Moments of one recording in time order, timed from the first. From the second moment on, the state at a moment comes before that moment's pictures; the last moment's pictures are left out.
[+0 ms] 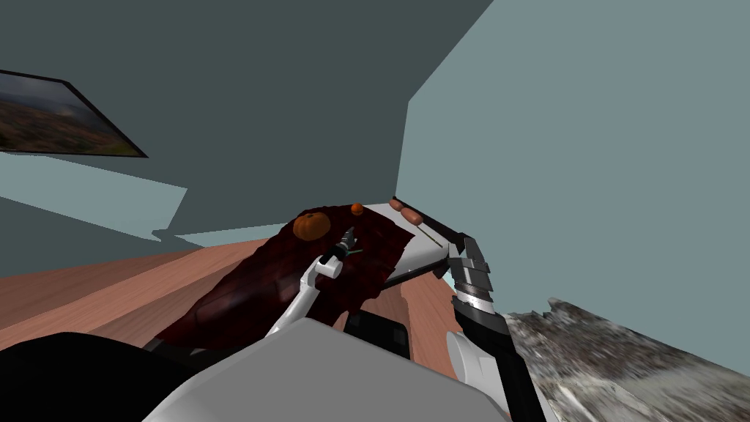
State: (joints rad) left arm 0.09 0.20 -0.04 -1.84 0.15 0.31 0.24; right arm 0.54 -0.04 0.07 -2.31 0.00 -0.39 0.11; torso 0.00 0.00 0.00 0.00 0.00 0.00
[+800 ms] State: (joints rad) left arm -0.03 0.20 -0.04 -1.68 0.21 0.52 0.30; right arm 0.54 -0.04 0.07 -2.31 0.00 -0.39 0.11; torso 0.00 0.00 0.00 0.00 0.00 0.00
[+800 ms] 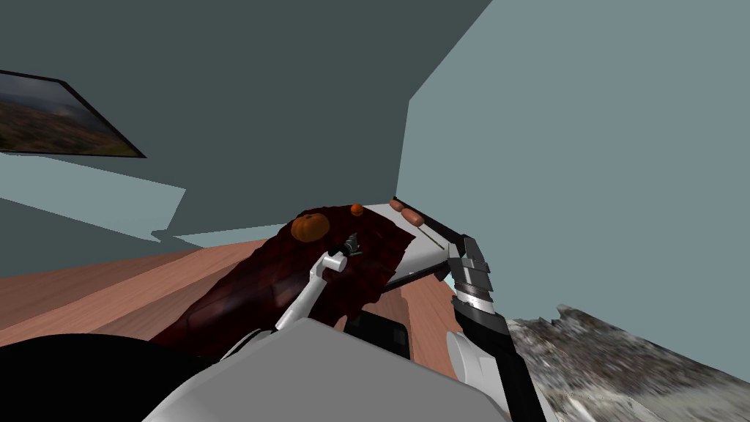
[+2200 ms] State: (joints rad) left arm -0.22 0.19 -0.06 -1.39 0.30 0.88 0.39; right arm 0.54 -0.04 0.07 -2.31 0.00 -0.39 0.11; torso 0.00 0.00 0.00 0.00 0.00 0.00
